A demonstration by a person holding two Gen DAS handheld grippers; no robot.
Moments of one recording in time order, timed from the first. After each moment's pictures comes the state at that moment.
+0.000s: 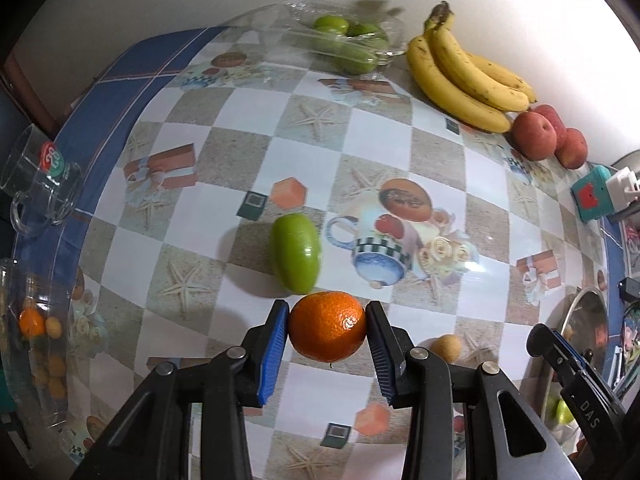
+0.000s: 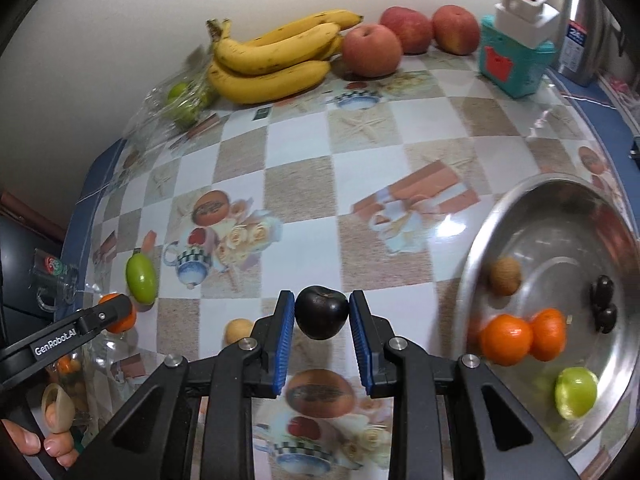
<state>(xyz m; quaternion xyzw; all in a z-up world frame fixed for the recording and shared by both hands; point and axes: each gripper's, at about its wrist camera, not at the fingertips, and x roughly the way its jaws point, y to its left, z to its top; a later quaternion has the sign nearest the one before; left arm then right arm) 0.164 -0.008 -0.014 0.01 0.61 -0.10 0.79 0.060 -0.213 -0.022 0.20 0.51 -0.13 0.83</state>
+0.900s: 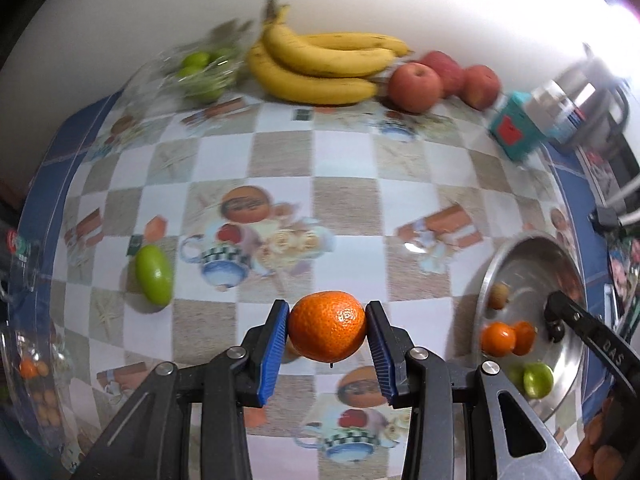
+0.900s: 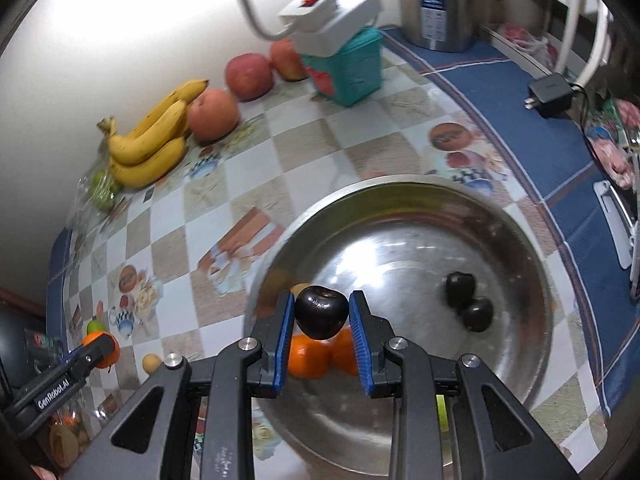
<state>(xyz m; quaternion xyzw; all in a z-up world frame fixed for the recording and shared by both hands) 0.115 -0.135 0.011 0.10 0.58 -0.20 0.79 -0.014 -0.332 0.006 0.27 0.47 -0.24 0.80</state>
